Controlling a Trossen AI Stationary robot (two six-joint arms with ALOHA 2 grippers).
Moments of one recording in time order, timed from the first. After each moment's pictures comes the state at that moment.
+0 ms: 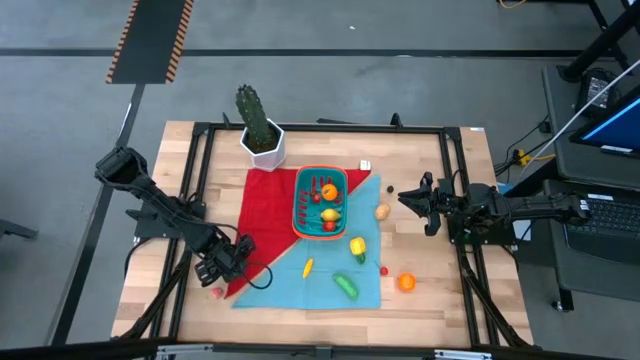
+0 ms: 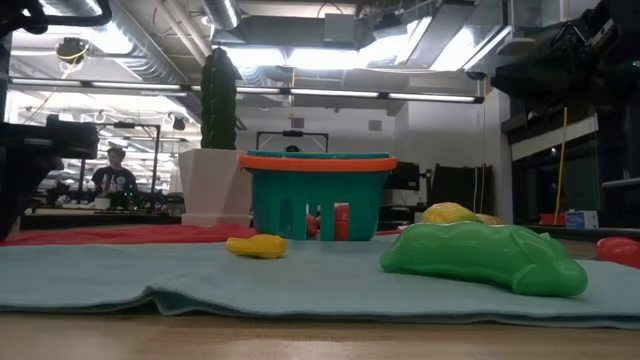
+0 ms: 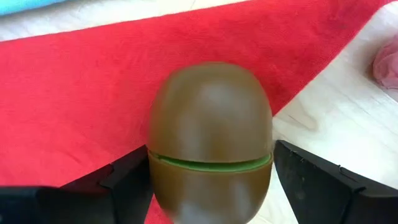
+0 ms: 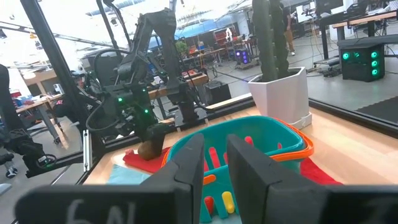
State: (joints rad) left arm -0.63 1.37 0.59 -0.60 -0.03 0.32; right arm 0.02 0.20 0.01 0.30 0.14 0.28
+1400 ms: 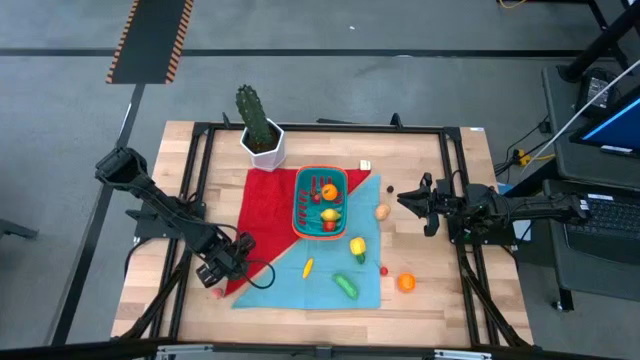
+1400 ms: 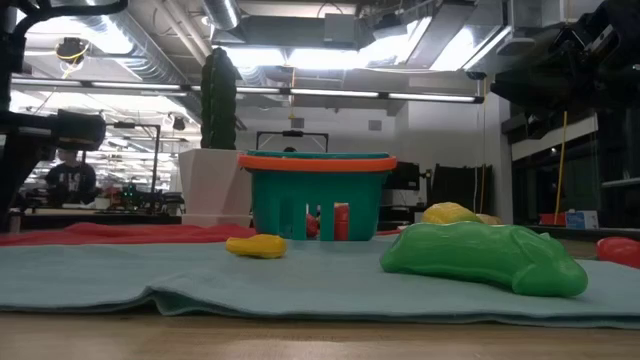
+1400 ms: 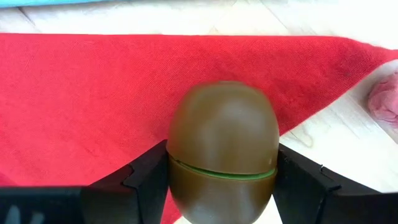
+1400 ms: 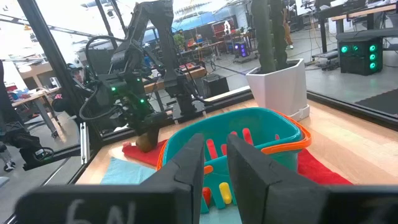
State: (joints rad) left arm -0.63 1.37 0.64 -0.65 -0.03 0.19; right arm 0.02 0.20 0.01 0.26 0.14 0.29
